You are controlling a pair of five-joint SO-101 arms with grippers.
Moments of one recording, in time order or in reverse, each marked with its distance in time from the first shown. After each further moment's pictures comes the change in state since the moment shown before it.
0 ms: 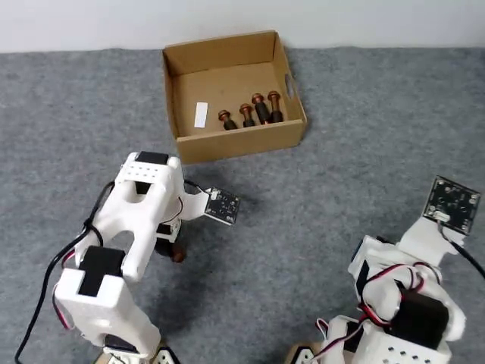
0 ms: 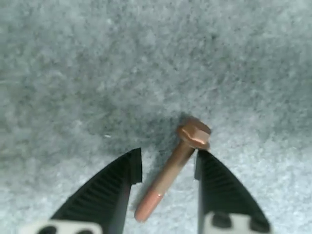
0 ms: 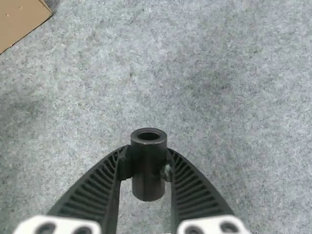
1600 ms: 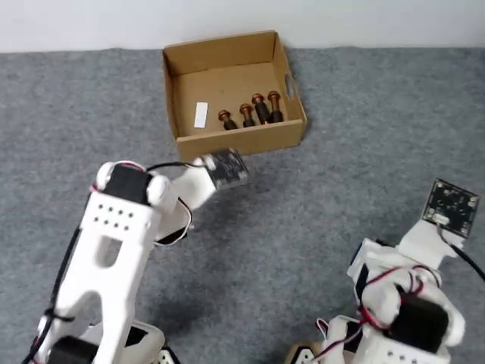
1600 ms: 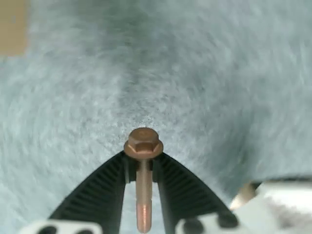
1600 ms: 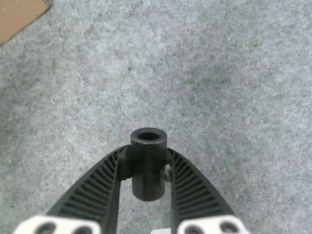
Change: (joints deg) left arm 8.1 -38.6 -0.2 19.3 52.8; right arm 0.0 -2.5 0.0 1.3 1.2
